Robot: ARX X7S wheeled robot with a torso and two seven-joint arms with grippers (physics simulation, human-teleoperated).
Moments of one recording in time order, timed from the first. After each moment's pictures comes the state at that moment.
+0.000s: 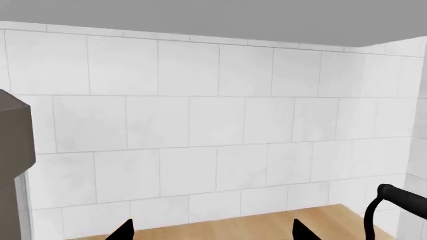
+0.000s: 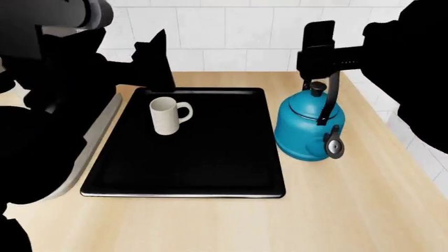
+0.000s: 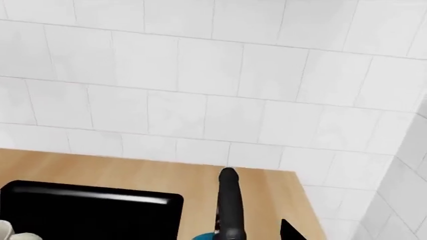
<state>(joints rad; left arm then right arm) -1.03 -0.47 0.05 0.55 -1.33 -1.15 -0.73 1.56 0.76 -0.67 -0.28 2.00 0.96 1.30</state>
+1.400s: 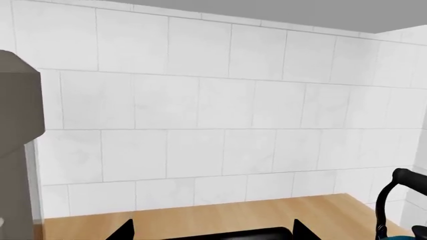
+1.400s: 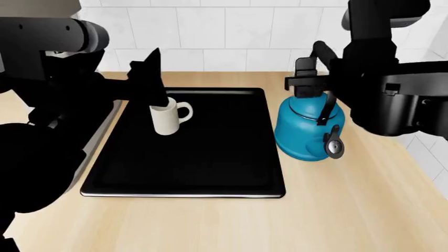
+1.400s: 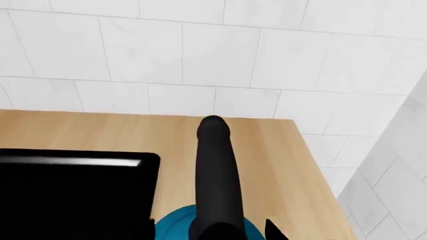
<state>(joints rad) -0.91 -0.52 0.05 0.55 -1.27 -1.06 -0.65 1.45 0.67 -0.81 0.03 1.70 0.92 1.06</state>
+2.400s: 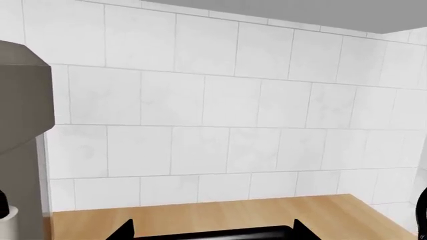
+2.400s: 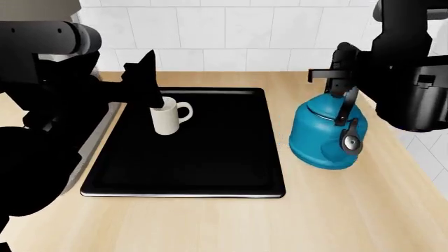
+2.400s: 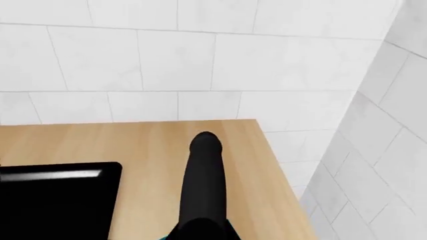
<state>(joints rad) -0.89 -0.54 0.04 0.55 -1.30 -1.04 -0.66 1.48 0.74 -0.80 0.02 1.75 0.93 1.13</state>
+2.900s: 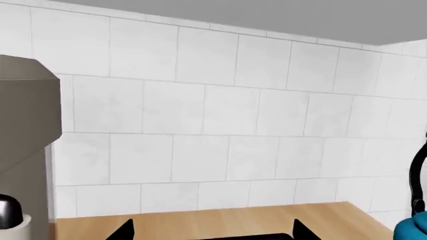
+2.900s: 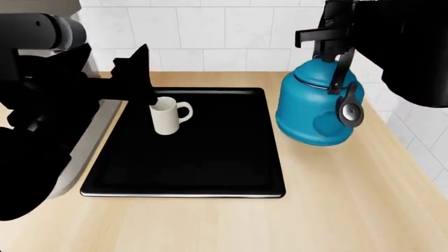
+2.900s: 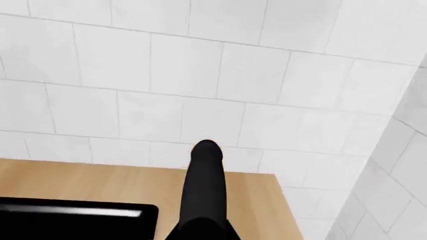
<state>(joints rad) -0.90 -0.57 0.01 0.57 -1.36 -1.04 -0.69 1.67 0.67 -0.78 -0.05 1.84 1.01 1.21</state>
